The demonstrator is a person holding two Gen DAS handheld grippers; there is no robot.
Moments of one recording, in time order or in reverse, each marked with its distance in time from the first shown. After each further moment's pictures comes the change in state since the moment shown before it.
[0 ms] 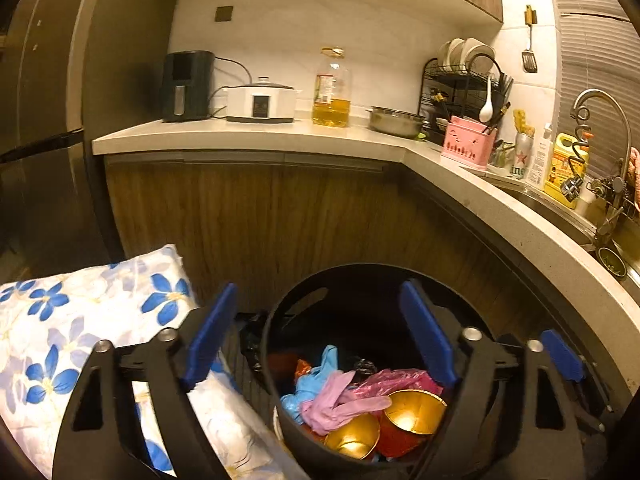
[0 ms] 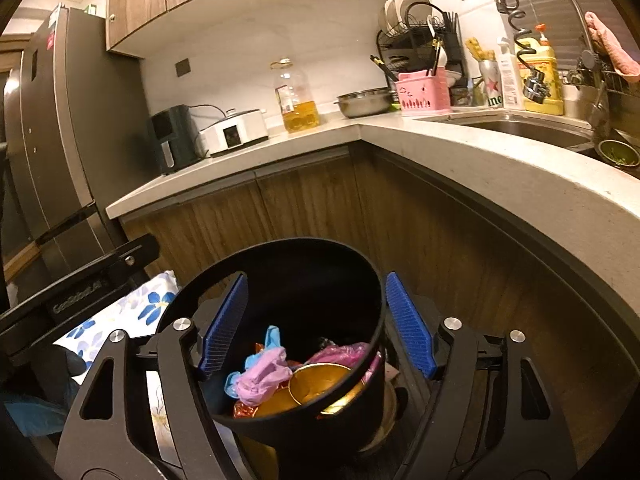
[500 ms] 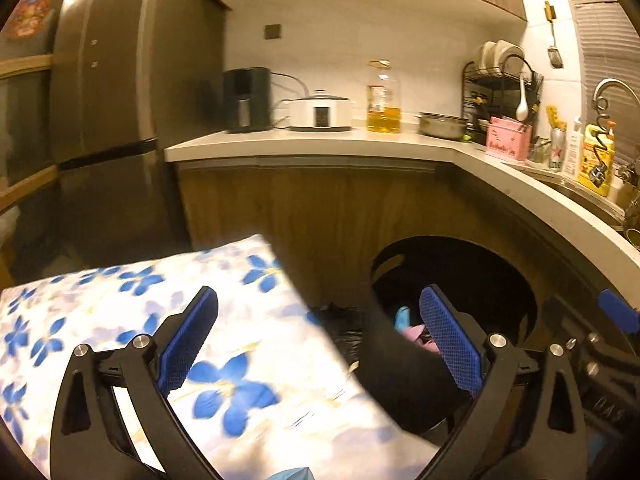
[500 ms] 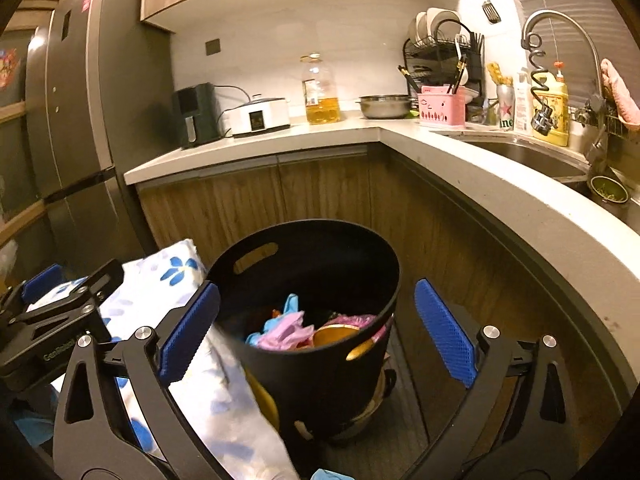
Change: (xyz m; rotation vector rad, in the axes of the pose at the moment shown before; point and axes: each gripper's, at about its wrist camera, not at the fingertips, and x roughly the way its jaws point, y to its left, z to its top) left arm -0.093 0.041 -0.035 0.012 -0.030 0.209; right arm -0.063 0.041 -0.010 -0.129 0.039 0.007
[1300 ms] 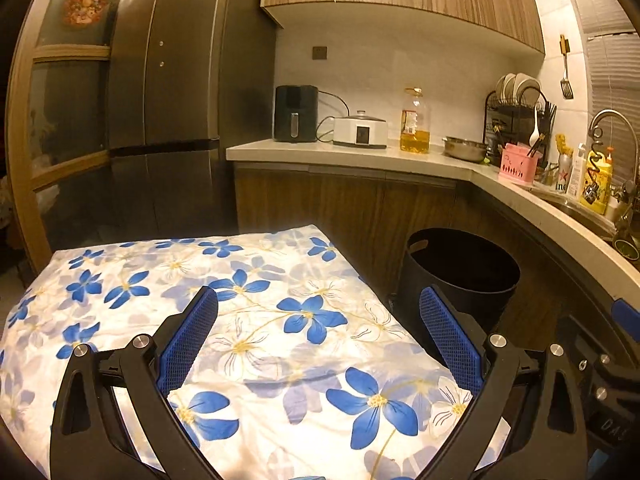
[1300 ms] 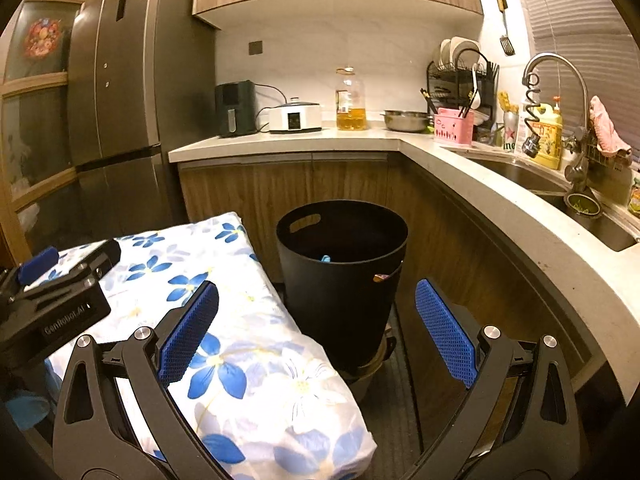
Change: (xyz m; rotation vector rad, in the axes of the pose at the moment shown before) left arm -0.141 0.056 -0.050 -0.074 -0.066 0.077; right arm -0.141 0.048 -0.050 -0.112 -0.016 0.040
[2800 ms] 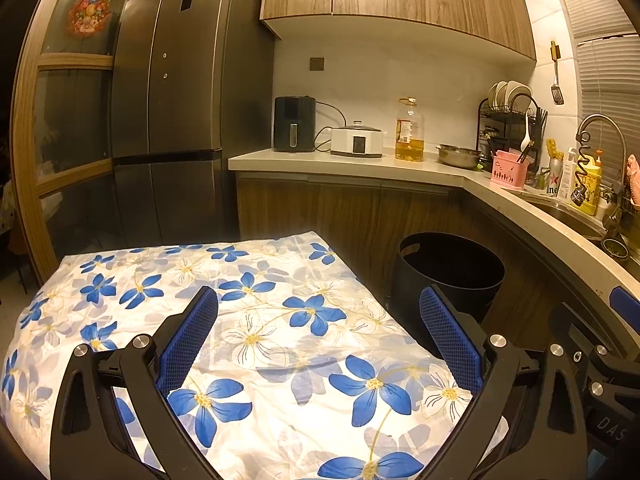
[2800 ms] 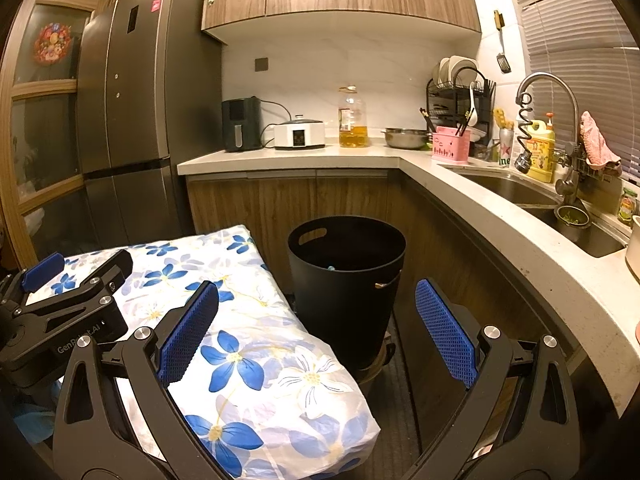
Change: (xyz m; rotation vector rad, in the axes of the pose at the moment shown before) left arm -0.039 0.001 -0.001 0.012 -0.024 -0.008; right arm -0.042 0.010 0.005 -0.007 -0.052 0.000
